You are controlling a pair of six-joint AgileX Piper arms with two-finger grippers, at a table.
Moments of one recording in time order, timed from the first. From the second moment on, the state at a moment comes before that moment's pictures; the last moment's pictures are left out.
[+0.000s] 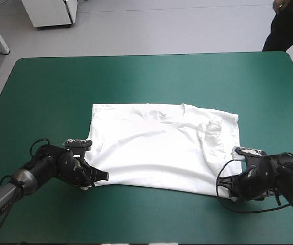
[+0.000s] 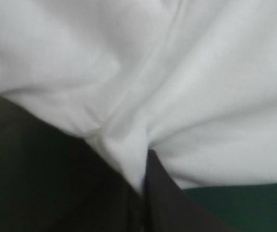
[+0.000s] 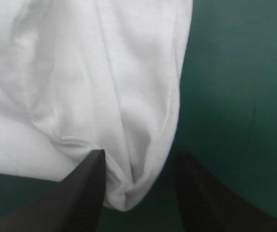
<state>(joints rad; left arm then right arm) -0.37 1.34 -0.68 -0.07 0.80 -0.22 0.22 1.15 -0.61 0.11 0.90 0.24</state>
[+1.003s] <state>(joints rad) -0.37 1.34 -0.96 -0.01 1.08 -0.15 0.22 1.18 -0.81 0.18 1.01 0.23</state>
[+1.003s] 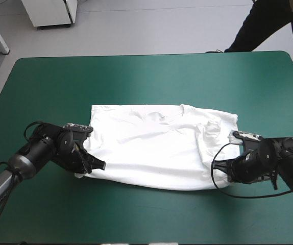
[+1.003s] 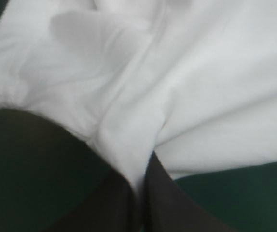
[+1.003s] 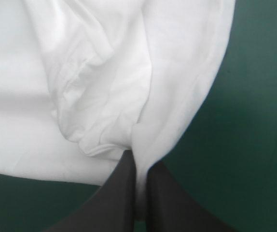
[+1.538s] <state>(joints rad) -0.37 1.36 -1.23 0.10 0.99 -0.10 0.22 1.20 -1.16 0.05 1.01 0.22</state>
